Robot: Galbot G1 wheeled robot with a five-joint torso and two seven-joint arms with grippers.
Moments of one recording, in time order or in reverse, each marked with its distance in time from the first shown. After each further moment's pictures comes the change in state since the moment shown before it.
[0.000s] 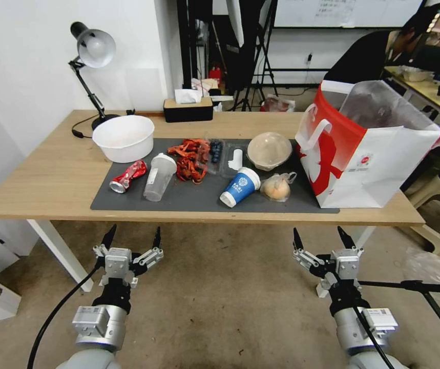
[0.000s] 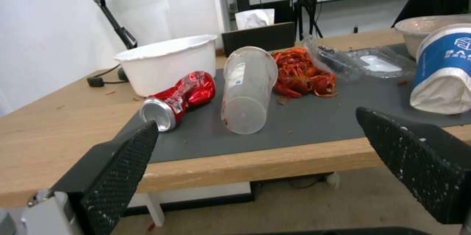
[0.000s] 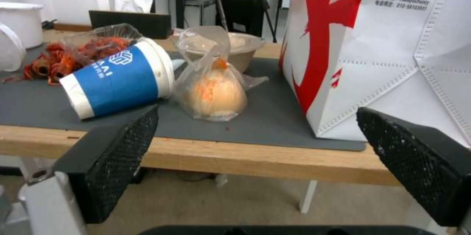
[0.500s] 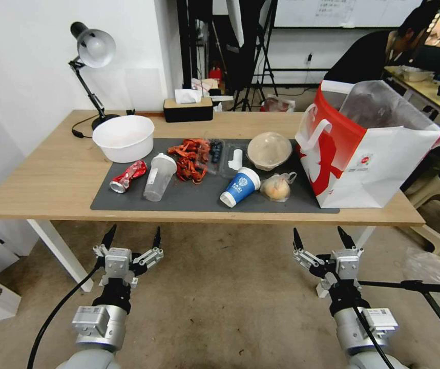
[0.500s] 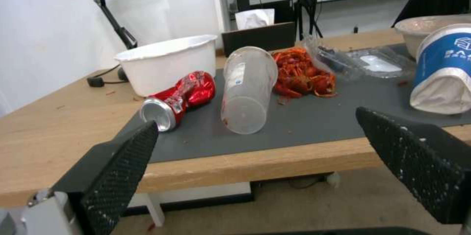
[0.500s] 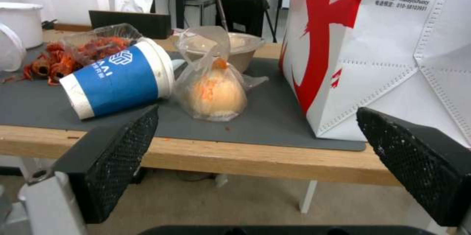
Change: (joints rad) left arm 0.000 0.000 0.000 0.000 0.000 0.000 0.000; right arm 0.000 0.000 0.000 0.000 0.000 0.000 0.000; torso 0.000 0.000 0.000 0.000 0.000
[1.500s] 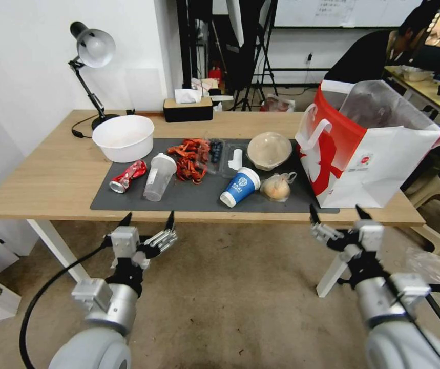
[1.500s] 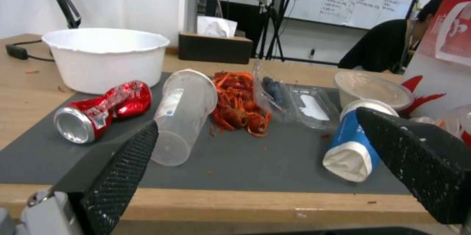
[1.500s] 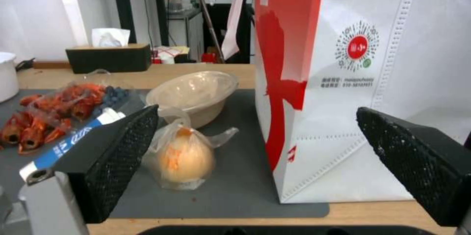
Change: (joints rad) left arm -0.115 -0.042 0.080 -0.126 -0.204 0.279 0.014; right arm 0.199 -0.025 0.146 0.153 0.173 -0.373 -0.029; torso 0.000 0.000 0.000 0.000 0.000
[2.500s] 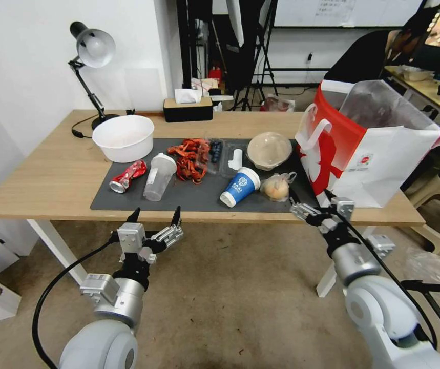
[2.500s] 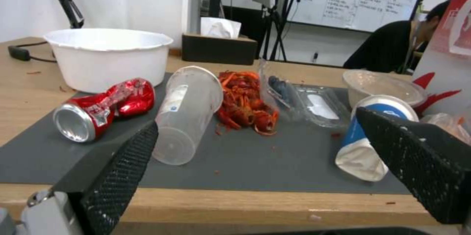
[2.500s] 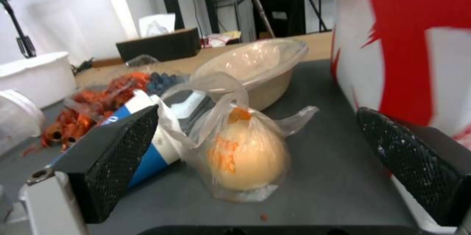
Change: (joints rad) left arm -0.024 -0.010 -0.011 0.076 0.016 -0.071 0.019; right arm 0.289 -0.269 -0.221 -0.378 0.348 0.127 0.113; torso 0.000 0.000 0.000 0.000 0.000
